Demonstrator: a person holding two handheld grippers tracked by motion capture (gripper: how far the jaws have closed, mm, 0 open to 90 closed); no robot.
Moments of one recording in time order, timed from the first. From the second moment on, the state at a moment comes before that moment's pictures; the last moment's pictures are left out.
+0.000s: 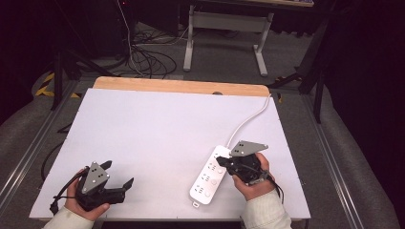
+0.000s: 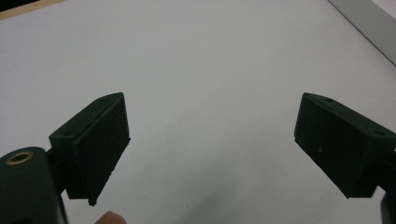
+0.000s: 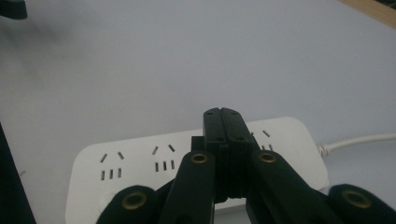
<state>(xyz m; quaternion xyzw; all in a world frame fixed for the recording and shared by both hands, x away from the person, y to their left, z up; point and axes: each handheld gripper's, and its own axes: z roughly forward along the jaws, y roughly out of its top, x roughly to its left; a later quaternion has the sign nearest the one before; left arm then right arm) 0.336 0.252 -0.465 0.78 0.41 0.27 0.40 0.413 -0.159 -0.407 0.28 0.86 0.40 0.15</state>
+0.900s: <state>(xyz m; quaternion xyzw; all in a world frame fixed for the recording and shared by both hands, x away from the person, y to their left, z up) 0.336 0.255 -0.464 0.77 0.41 0.27 0.41 0.407 -0.161 -0.395 0.28 0.84 0.42 0.18</state>
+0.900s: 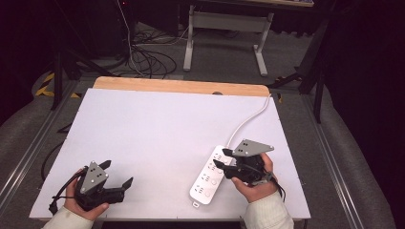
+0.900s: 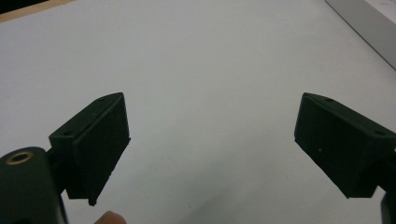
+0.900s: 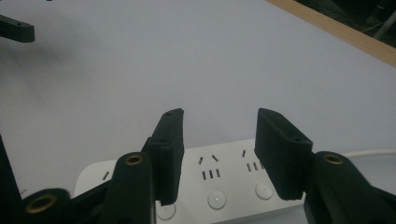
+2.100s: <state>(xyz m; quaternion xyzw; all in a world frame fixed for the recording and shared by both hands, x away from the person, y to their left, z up) 0.334 0.257 -0.460 0.77 0.41 0.27 0.41 0.396 -0.227 -0.431 0.32 0.81 0.46 0.16</state>
